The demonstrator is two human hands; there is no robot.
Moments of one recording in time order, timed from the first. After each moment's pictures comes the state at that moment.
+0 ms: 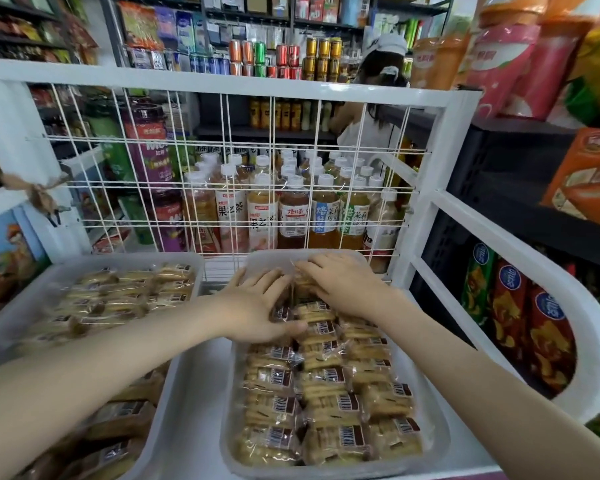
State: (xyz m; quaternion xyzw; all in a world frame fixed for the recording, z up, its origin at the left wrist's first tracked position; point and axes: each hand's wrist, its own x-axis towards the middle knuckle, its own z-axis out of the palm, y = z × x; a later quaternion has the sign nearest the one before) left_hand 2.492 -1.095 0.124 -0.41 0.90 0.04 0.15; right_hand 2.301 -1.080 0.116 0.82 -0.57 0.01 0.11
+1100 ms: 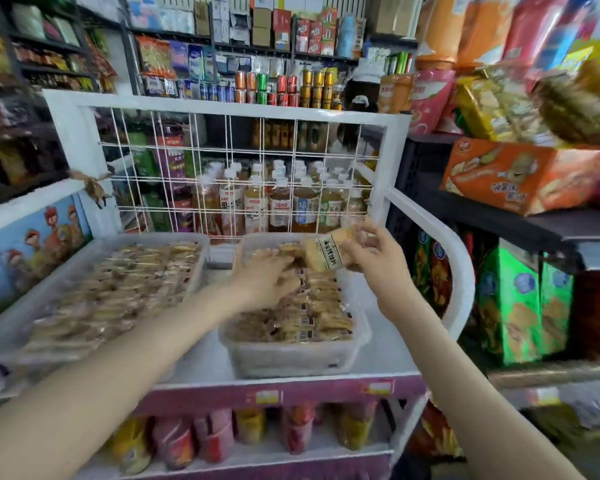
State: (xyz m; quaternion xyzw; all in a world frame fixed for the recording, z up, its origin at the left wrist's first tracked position) left_hand 2.476 -1.000 0.133 -0.44 0.89 0.09 -0.07; right_hand 2.295 -0.920 0.155 0.47 -0.58 0.62 -0.25
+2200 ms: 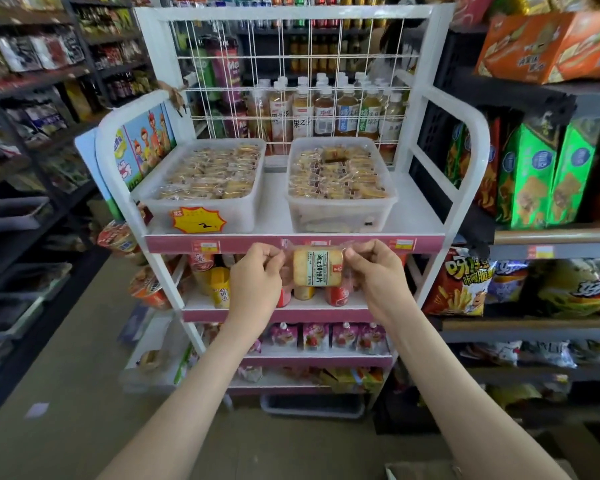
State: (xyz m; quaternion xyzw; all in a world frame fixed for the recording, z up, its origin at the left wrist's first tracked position) left_hand 2.585 -0.760 0.057 -0.59 0.65 0.22 -0.44; right_hand 2.411 -0.738 0.049 0.34 -0.50 0.64 -0.47
